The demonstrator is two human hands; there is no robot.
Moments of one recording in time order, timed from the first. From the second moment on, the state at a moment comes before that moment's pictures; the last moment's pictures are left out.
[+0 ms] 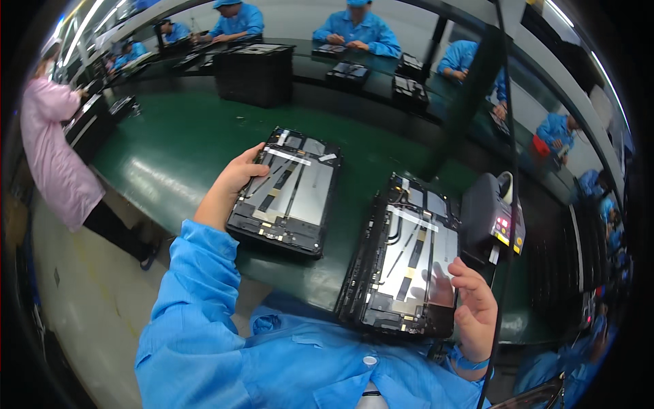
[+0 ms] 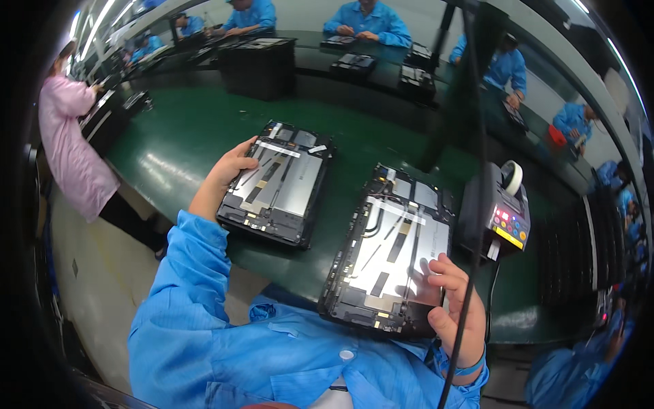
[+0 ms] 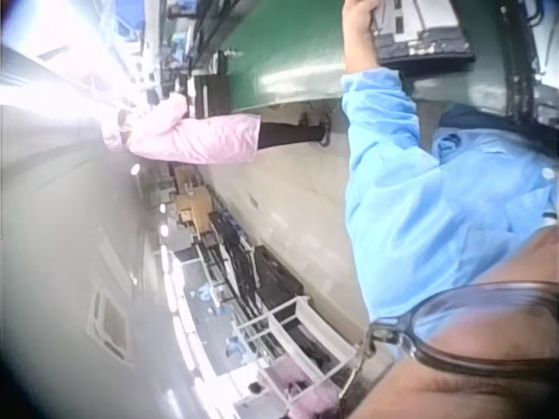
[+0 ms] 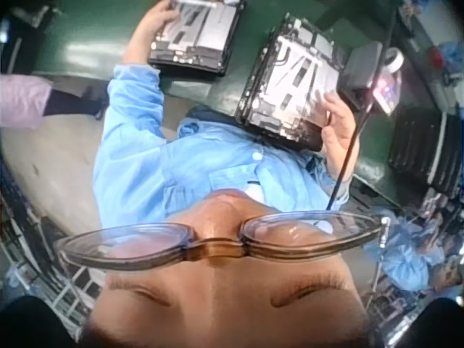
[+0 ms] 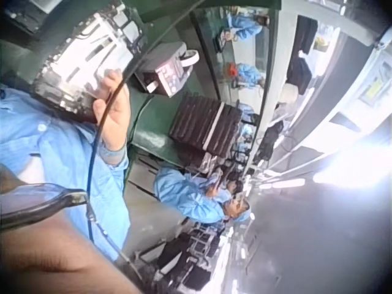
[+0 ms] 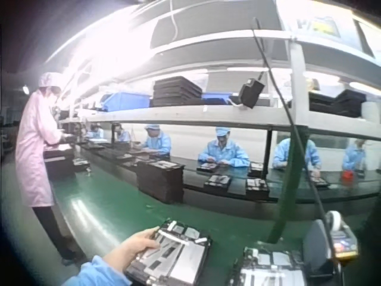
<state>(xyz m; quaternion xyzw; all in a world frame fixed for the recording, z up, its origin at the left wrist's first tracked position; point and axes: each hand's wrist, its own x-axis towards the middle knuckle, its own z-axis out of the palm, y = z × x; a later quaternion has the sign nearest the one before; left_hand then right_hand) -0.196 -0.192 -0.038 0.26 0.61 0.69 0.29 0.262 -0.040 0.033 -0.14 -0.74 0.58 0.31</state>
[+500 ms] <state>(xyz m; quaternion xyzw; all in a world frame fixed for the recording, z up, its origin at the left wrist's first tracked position) -0.109 -0.176 0.018 0.45 0.77 0.44 0.02 0.309 0.083 -0.029 -0.46 -0.51 0.63 0.37</state>
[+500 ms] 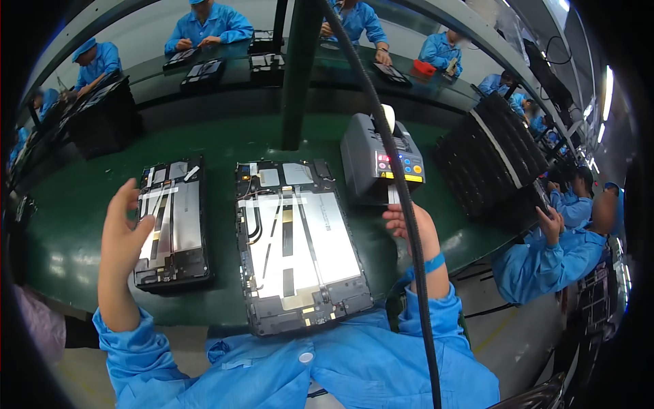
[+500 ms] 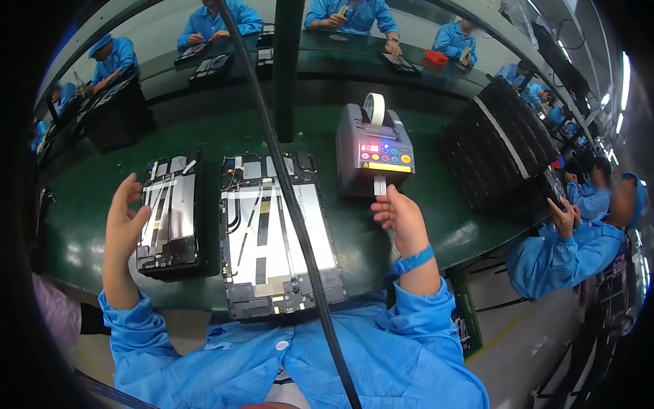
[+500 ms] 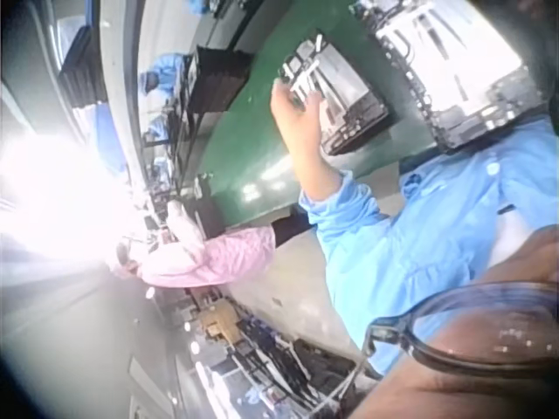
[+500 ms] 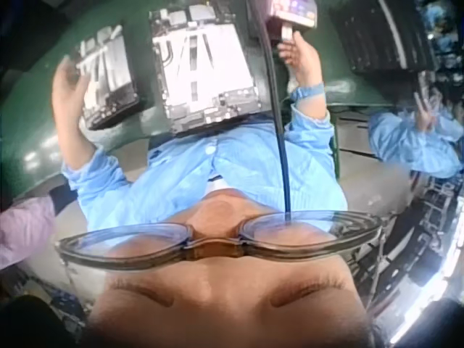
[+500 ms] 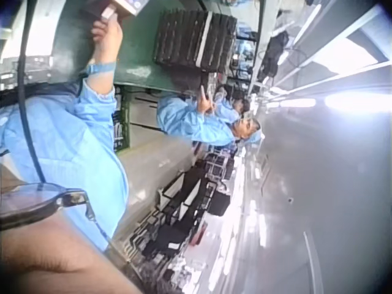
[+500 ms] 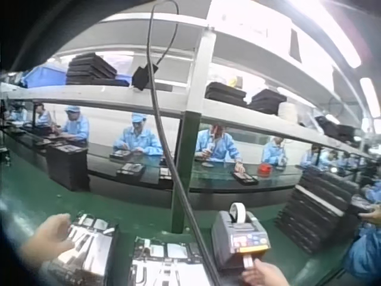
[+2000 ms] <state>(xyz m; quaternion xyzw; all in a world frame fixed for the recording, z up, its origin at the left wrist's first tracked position) -0.010 -0.100 0.025 0.62 0.67 0.38 -0.11 0.120 0.048 0.063 -0.11 -0.94 0.28 0.16</state>
